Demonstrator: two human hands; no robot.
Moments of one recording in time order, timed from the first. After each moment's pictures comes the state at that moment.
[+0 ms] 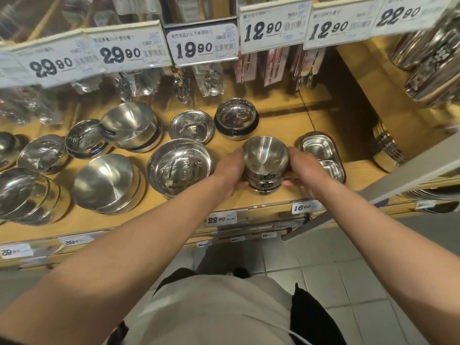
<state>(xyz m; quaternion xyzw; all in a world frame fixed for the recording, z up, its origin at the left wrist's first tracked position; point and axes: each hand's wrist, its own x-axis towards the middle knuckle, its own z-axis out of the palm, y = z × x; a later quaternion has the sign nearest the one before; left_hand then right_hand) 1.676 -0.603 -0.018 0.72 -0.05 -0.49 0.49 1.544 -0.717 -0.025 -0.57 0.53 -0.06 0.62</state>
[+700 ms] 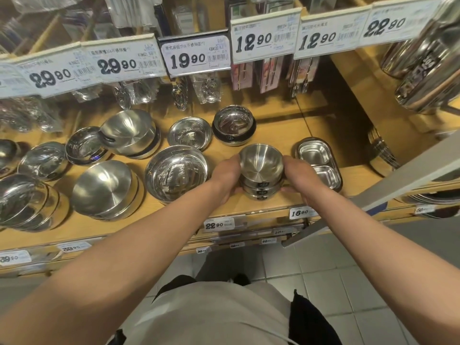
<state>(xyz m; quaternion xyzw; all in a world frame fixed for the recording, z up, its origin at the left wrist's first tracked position) 1.677 -0.607 -0.024 0.74 -0.05 -0.47 0.49 1.539 -0.714 -0.027 -0.66 0.50 -0.06 0.55</state>
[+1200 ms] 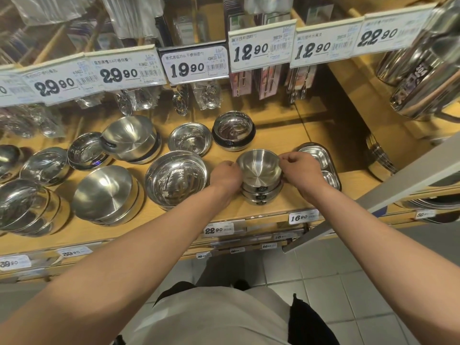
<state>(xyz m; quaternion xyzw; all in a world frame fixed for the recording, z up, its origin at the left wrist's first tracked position) 1.677 -0.611 -0.025 0.82 -0.10 -0.38 0.42 1.543 -0.719 -0.012 -0.68 0.48 -0.15 0.53</state>
